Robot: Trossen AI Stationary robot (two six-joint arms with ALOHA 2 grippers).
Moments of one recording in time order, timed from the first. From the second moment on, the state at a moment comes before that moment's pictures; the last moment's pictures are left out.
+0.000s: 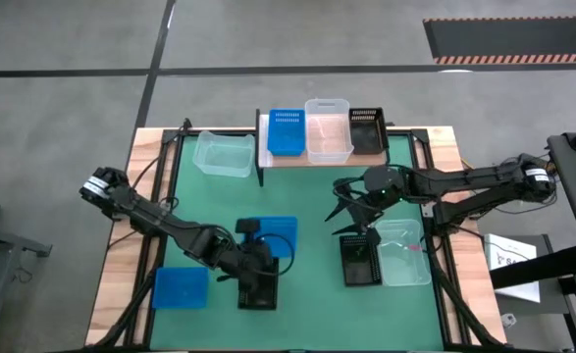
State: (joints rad) left arm -0.47 1.55 1.19 -0.59 -0.42 -0.28; right arm 0.00 1.18 0.90 -0.23 -0.37 -0.46
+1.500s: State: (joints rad) left arm -0.47 1.55 1.15 -0.50 -0.54 -0.26; right arm 0.01 1.61 1.34 -0.56 -0.50 -0.70
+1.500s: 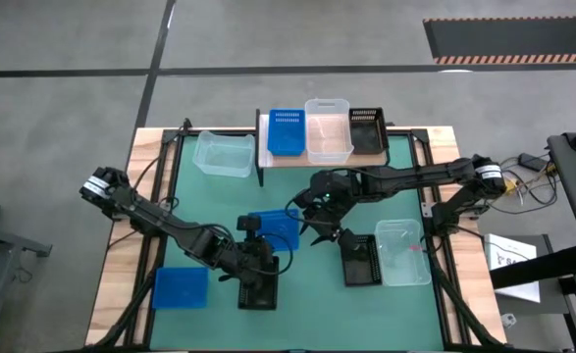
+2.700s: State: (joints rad) left arm -0.47 1.55 1.11 -0.45 -0.53 -0.25; right arm 0.05 1.62 1.37 -0.48 -0.50 -0.77
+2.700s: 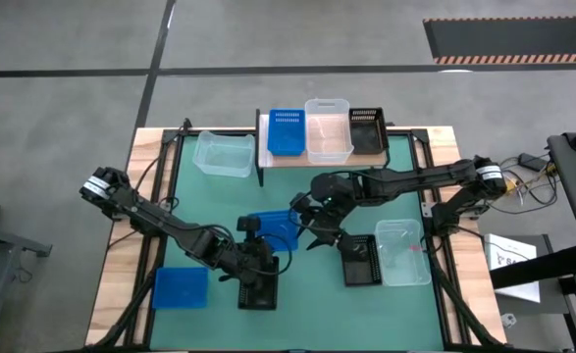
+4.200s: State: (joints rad) left arm -0.47 1.40 1.11 -0.36 -0.56 0.10; right arm 0.07 1.69 1.37 -0.50 -0.30 -0.91
